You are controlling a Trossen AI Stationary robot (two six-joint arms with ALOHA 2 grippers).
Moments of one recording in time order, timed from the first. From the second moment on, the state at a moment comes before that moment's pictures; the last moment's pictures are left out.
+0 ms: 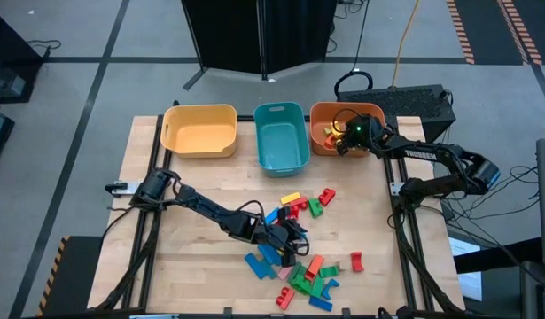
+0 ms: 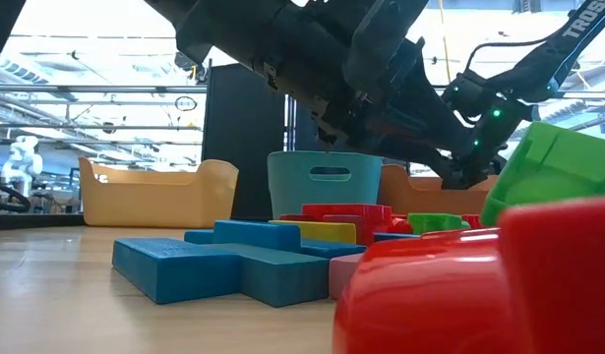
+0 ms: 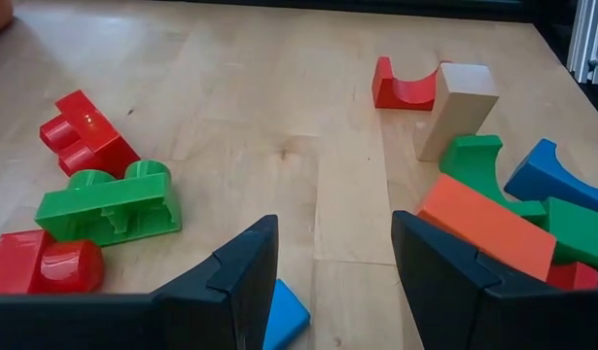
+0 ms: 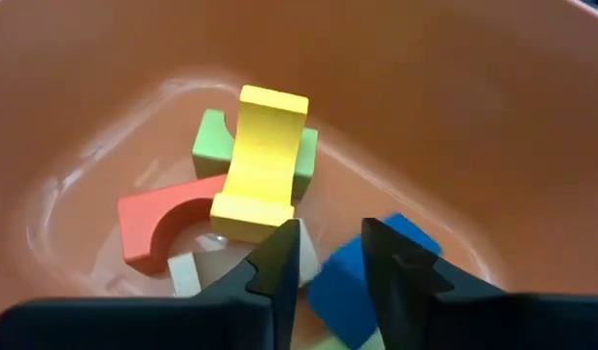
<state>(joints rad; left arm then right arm) -0.32 2.09 1.30 0.25 -0.28 -0.23 -0.81 1.28 0.50 0.01 0.28 0.06</state>
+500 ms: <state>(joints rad) -0.32 2.09 1.30 0.29 -0.10 -0.23 -0.61 0.98 0.50 -0.06 0.26 0.06</state>
